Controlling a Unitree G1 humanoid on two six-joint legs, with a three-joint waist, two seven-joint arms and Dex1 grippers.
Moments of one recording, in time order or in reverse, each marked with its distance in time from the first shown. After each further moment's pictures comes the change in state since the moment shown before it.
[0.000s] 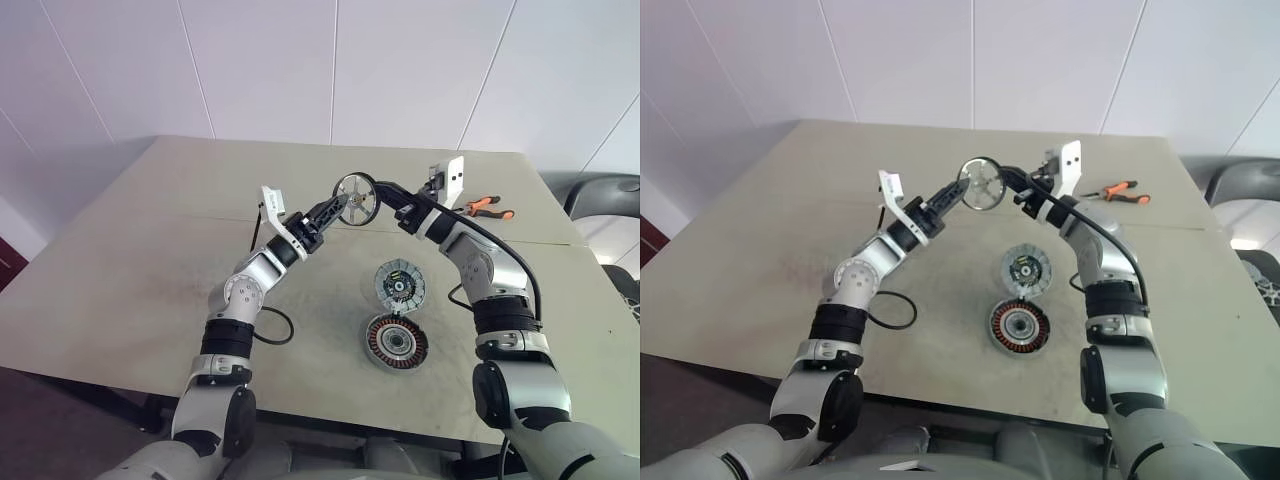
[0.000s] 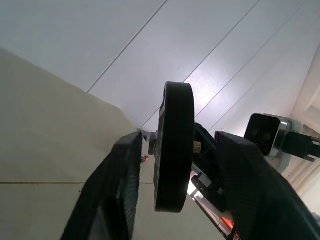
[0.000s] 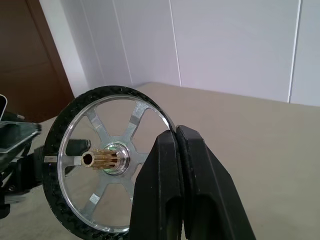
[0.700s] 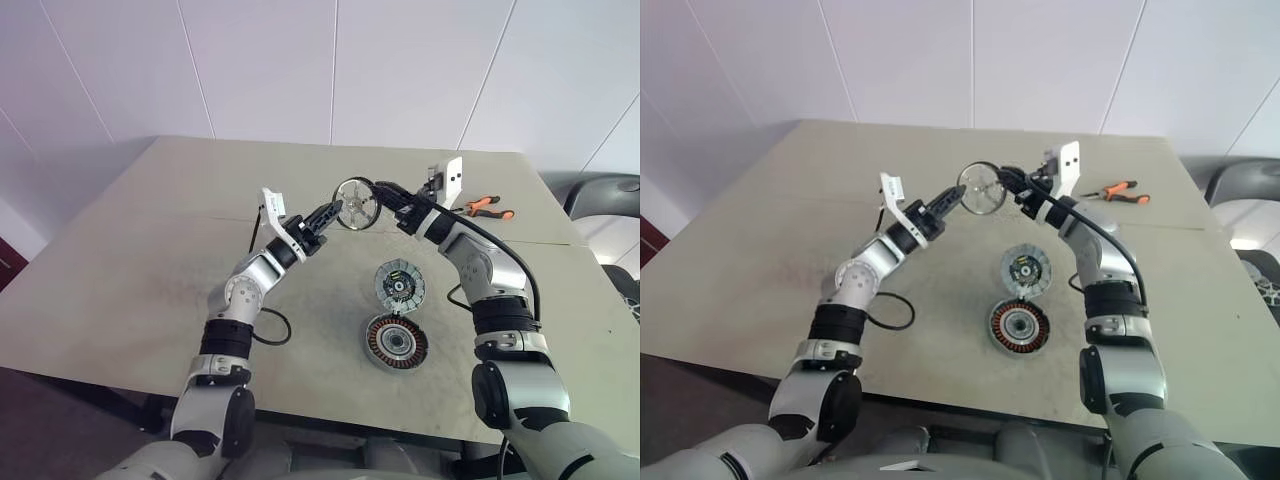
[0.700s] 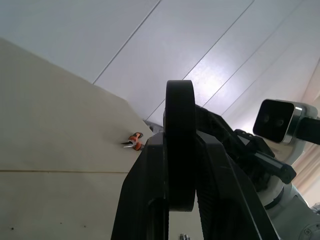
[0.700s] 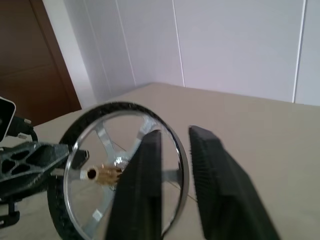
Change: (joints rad) left arm 0.012 0.003 -0.009 0.010 0.039 0.011 -0.012; right arm 0.001 0.005 0.000 0.000 0.007 0.001 0.009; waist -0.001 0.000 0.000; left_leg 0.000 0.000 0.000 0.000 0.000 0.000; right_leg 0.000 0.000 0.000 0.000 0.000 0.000
